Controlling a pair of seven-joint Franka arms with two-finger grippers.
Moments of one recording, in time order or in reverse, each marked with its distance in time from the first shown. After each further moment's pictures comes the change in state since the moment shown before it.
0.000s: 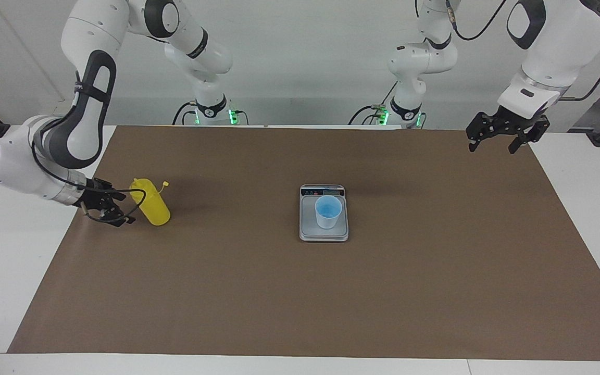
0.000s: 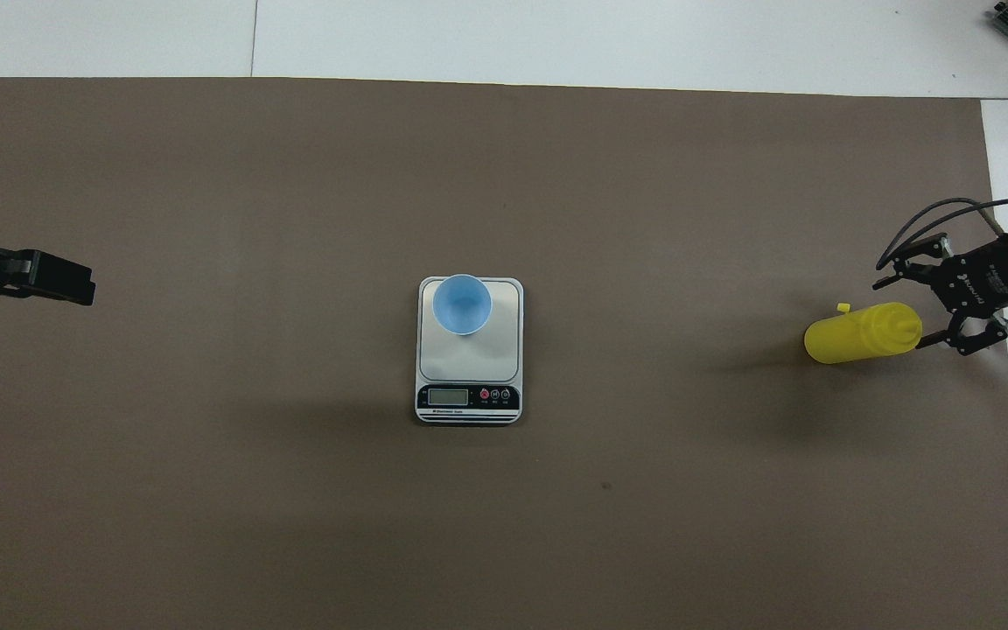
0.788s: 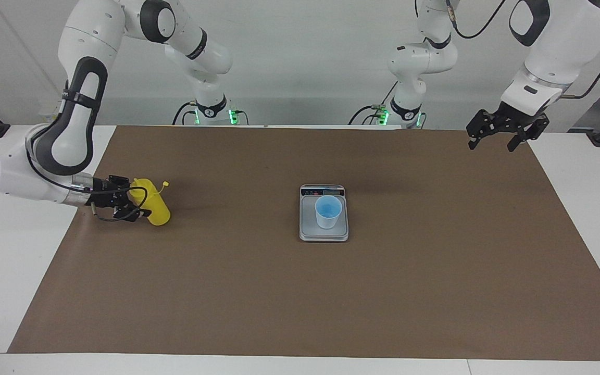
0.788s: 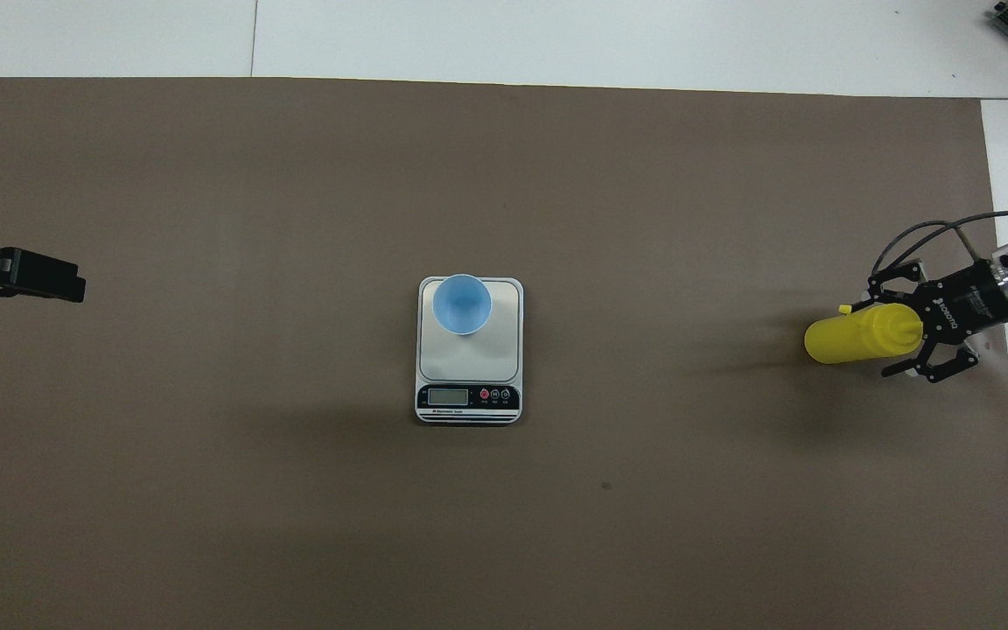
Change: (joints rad) left arm 0.016 -0.022 0.003 0.003 -0.040 0.015 -0.005; right arm -0.028 0.009 0.000 -0.038 0.160 -0.152 0.000
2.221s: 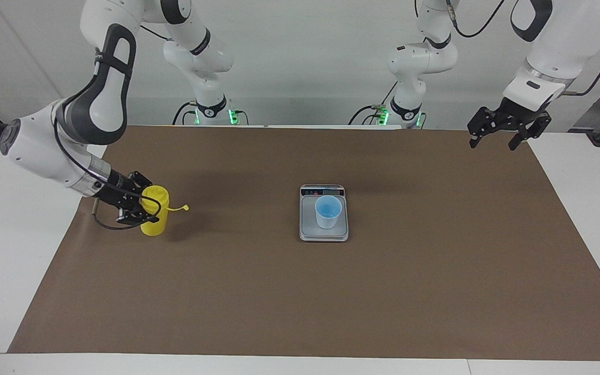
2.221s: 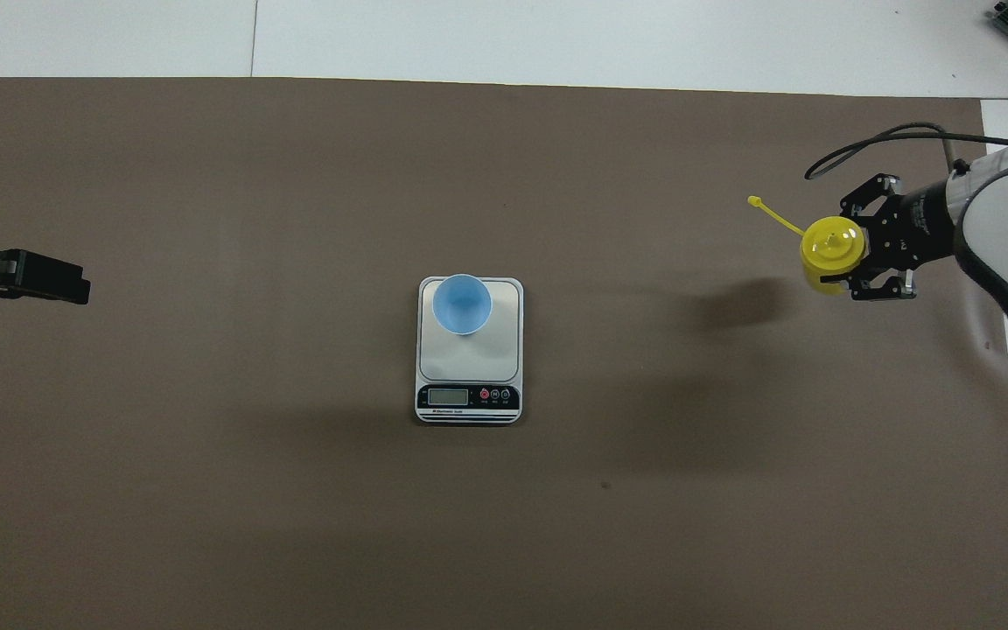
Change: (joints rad) left arm 0.002 0.000 -0.006 -0.006 -0.003 -0.011 0.000; right arm 0.274 -0.165 0.013 0.007 -0.156 0.331 0.828
